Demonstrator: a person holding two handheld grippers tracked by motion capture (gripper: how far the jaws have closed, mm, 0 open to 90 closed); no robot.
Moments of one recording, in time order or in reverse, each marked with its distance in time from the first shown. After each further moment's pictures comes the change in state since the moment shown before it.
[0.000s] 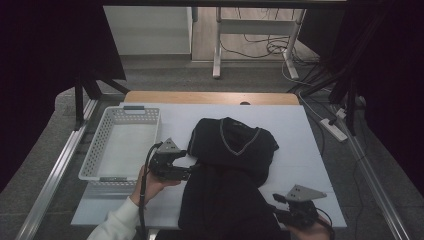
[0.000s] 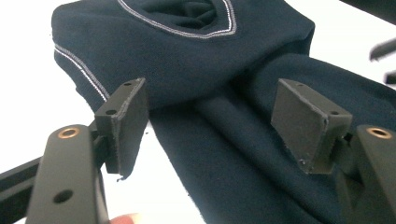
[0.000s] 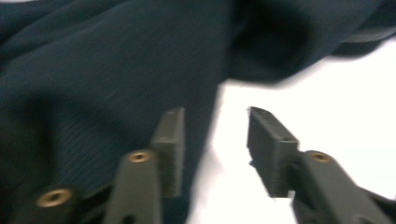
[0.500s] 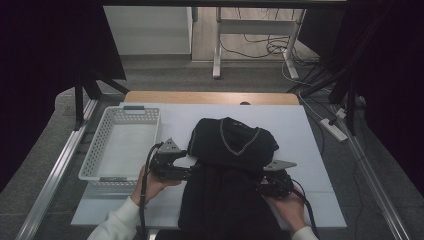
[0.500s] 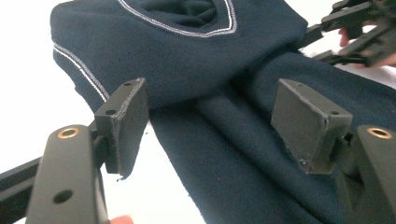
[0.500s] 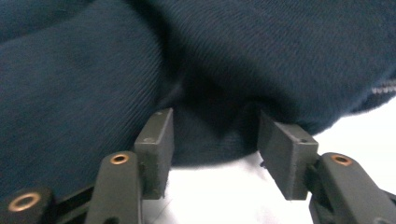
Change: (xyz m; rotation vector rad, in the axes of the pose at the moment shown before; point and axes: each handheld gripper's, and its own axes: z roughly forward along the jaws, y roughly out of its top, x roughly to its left) left arm -0.001 0.000 0.001 0.001 0.000 0.005; right arm -0.027 0.038 0.080 0.091 -0.054 0.039
